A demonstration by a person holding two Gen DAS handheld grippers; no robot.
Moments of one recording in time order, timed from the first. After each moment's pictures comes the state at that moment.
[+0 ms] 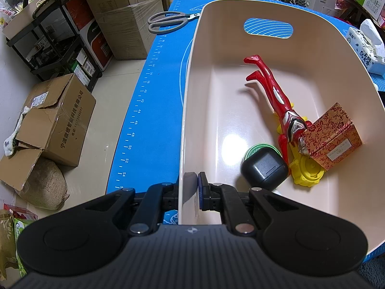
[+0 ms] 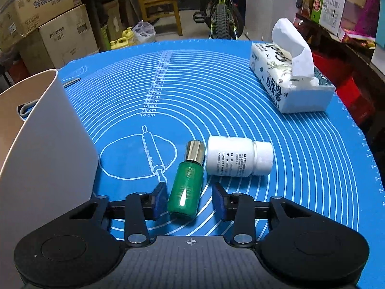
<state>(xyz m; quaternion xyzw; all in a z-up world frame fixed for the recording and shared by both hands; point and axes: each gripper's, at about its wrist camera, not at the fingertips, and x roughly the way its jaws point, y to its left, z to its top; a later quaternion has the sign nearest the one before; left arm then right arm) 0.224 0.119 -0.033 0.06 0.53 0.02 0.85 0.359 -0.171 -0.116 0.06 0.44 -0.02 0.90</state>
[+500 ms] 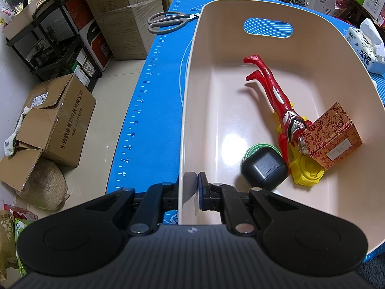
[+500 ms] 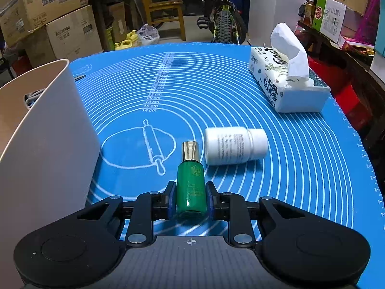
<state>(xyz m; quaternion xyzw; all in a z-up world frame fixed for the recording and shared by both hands) 0.224 0.119 -0.033 0.06 0.53 0.02 0.85 0.338 -0.174 -0.116 0.05 0.43 -0.01 0.90</state>
